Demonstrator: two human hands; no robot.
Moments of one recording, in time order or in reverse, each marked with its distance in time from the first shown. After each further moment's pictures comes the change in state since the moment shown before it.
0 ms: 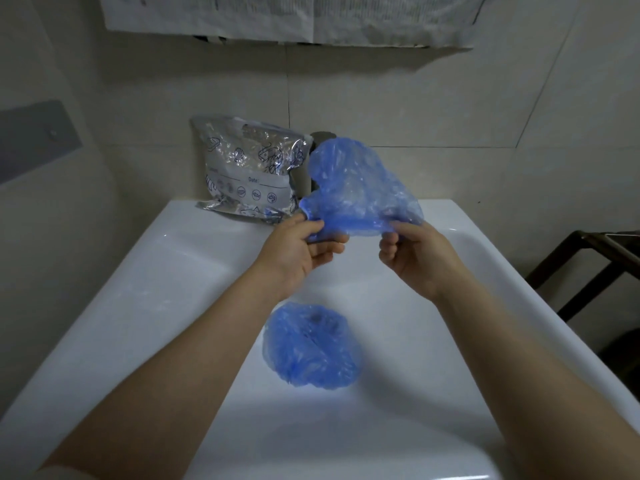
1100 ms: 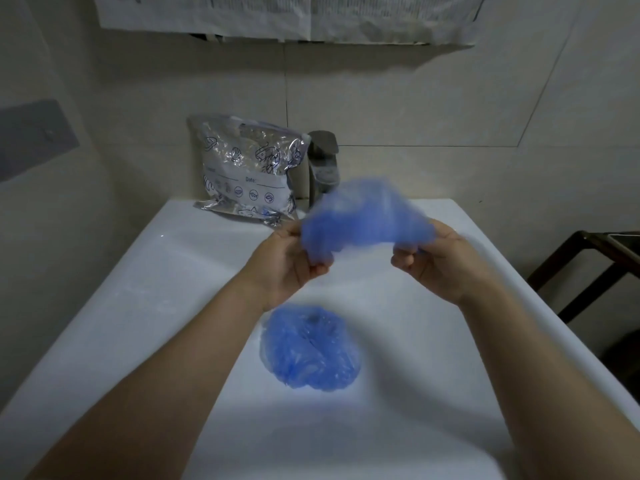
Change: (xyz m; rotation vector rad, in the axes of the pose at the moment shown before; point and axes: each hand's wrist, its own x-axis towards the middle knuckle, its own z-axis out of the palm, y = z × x) left_hand 0.000 -0.008 -0.015 -0.057 -0.172 -0.010; right_hand -0.006 -0.014 -0.030 -0.192 -0.282 -0.100
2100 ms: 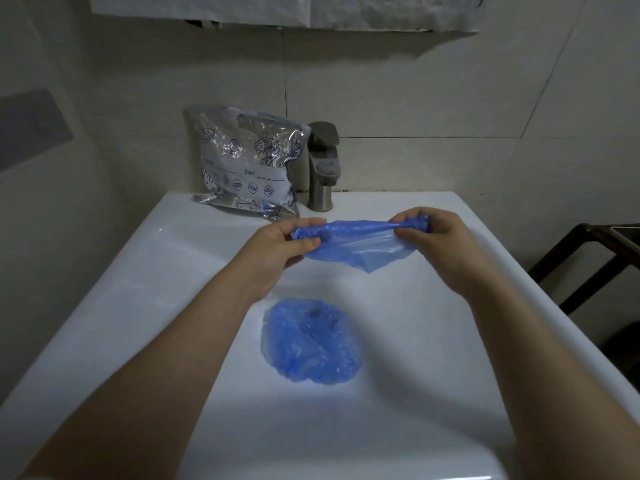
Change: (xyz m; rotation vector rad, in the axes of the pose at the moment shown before) left_hand 0.012 -0.005 -0.028 0.396 0.101 0.061; right_hand 0.006 0.002 0.002 -0.639 0.274 -0.107
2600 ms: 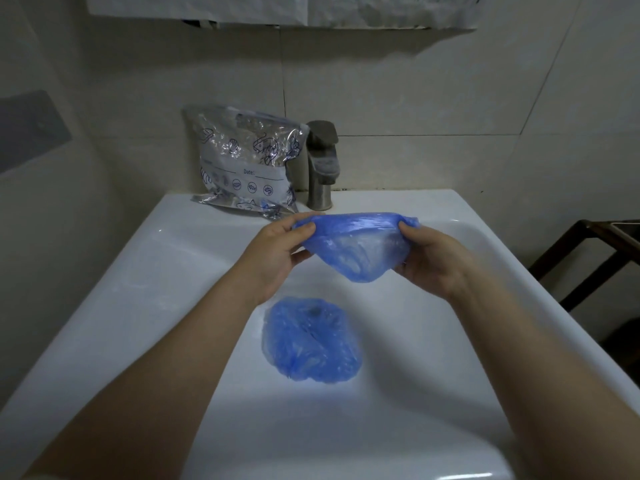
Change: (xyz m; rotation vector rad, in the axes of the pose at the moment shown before) left_hand 0.000 -0.001 0.007 -0.194 0.001 0.018; right_hand 0.002 0.013 0.009 0.805 -0.039 0.473
